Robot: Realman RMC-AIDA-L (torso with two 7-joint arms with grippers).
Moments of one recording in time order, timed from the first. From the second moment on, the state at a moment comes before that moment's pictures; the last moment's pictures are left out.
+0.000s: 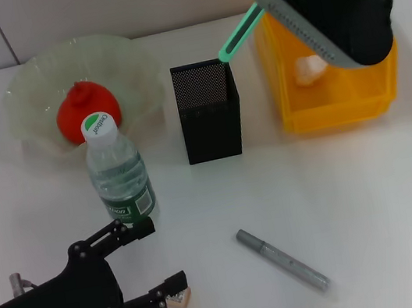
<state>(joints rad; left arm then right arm) -0.33 -2.07 0.94 0.40 1.68 1.72 -0.85 0.77 2.04 -1.56 -1.64 -2.93 -1.48 1.38</state>
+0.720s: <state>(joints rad) -0.34 -2.07 0.94 0.35 1.68 1.71 -0.82 0.87 2.01 -1.72 -1.46 -2.93 -1.37 1.38</state>
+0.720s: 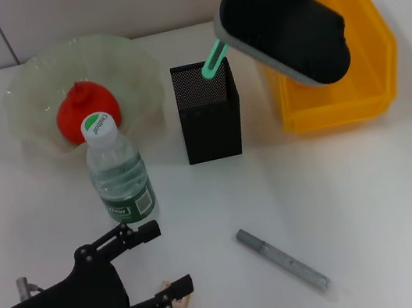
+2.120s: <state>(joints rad) -0.34 -2.07 0.94 0.35 1.68 1.71 -0.80 1.05 2.03 -1.88 -1.16 -2.93 -1.26 1.42</state>
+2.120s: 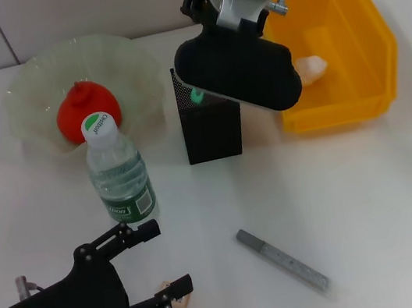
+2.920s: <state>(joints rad) -0.33 -2.07 0.94 0.35 1.68 1.71 -0.78 1.06 2.04 -1.93 -1.22 -2.93 -1.32 1.47</state>
